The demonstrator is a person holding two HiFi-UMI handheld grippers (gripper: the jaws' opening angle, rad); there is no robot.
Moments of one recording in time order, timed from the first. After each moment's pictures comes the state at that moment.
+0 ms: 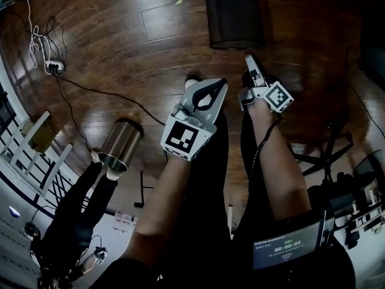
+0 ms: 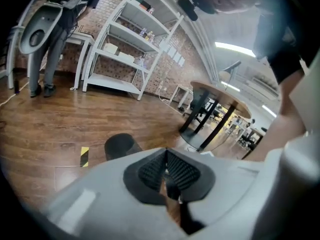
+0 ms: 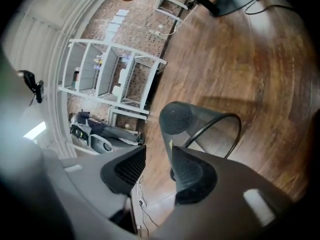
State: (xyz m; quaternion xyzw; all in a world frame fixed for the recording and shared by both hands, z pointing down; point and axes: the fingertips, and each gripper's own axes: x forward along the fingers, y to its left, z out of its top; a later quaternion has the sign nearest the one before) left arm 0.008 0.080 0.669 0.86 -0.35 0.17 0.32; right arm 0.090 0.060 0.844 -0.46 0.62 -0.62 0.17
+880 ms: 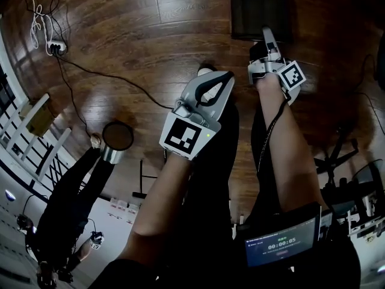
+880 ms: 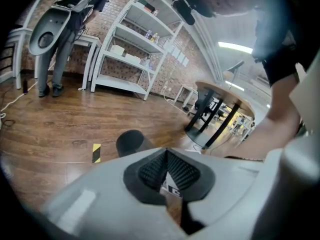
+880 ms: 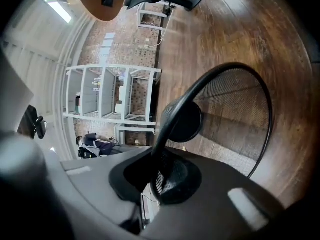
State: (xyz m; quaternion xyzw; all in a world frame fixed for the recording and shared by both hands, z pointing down) left arm -0.045 0.088 0.681 0.85 -0.37 0.17 0.34; right arm 0.064 0.018 0.895 -0.47 0.54 -0.64 0.29
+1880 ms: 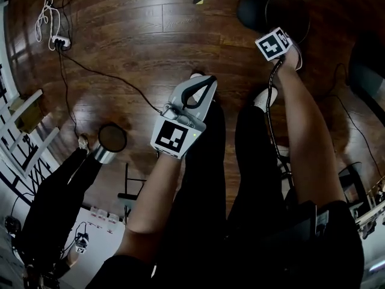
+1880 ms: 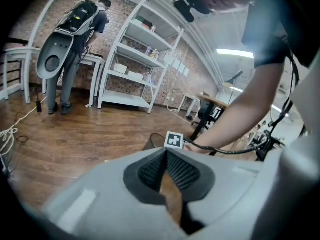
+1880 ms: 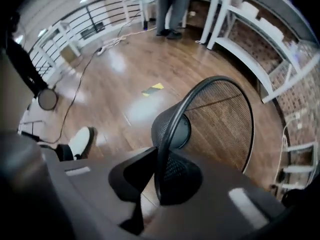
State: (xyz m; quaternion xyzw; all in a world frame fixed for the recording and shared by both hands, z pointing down) left arm -0.085 0.077 0.572 0.85 -0.41 0.15 0.30; right arm 0.075 -0.037 0.852 -0.22 0.71 -0.19 -0.64
